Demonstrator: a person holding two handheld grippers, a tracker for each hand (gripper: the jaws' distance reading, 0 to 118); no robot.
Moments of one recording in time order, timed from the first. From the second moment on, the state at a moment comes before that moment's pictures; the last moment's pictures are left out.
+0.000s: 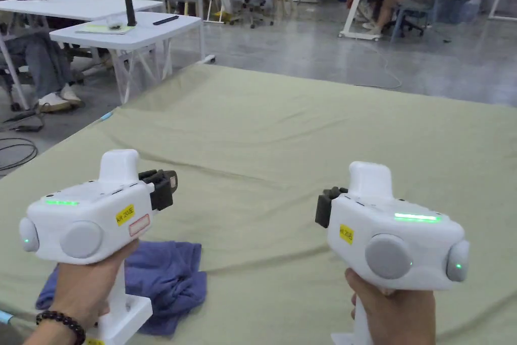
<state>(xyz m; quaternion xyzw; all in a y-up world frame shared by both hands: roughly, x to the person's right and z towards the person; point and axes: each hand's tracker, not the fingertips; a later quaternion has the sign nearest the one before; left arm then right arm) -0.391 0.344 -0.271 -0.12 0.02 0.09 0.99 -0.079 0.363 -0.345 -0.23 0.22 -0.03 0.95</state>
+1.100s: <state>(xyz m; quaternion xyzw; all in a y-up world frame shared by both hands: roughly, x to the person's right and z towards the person) -0.119 0.271 -0.230 -0.04 0.01 -0.01 1.00 0.174 0.307 -0.241 -0.04 -0.04 0.04 1.00</state>
